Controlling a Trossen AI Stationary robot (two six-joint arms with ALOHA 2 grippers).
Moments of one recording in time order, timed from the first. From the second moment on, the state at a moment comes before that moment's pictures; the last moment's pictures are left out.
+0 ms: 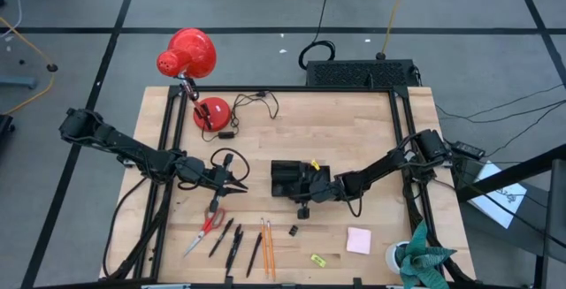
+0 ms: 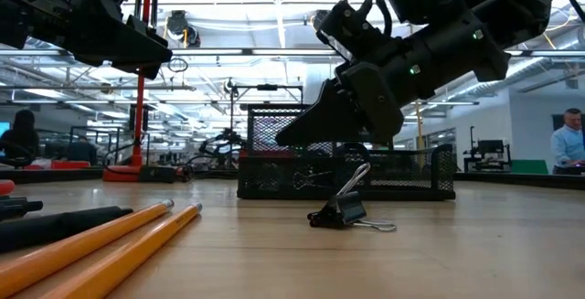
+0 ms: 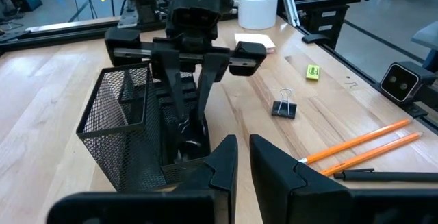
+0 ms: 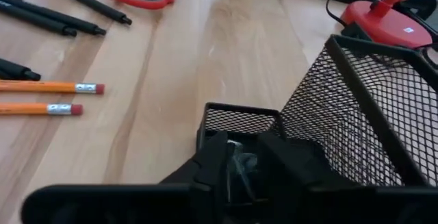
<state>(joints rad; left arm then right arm) -0.30 1.05 0.28 0.46 -0.05 0.02 0.29 1.91 0.81 0.61 0.39 -0.03</state>
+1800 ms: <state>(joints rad) -0.30 1.05 0.28 0.45 -0.05 0.02 0.43 1.93 0.91 0.31 -0.02 -0.28</state>
